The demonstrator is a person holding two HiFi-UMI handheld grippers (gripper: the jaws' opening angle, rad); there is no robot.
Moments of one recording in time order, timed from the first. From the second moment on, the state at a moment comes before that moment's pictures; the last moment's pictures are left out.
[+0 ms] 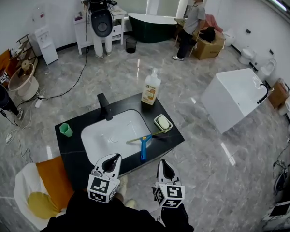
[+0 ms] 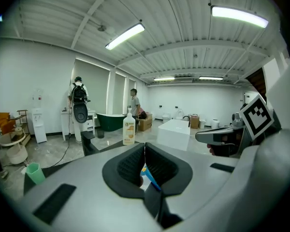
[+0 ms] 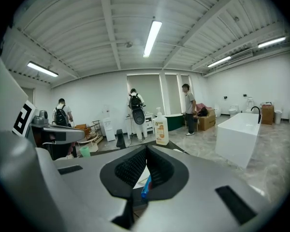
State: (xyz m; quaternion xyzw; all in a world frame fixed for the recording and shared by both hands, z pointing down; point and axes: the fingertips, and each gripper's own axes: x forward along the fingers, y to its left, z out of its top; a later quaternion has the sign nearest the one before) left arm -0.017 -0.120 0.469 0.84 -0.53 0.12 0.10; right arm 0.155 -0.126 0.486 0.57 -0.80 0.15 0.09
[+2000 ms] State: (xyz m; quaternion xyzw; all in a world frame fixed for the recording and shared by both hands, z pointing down) left arm -0.070 -0.313 0.657 0.80 -0.49 0.21 0.26; right arm 0.077 -0.314 0.768 0.48 -0.71 0.39 0.33
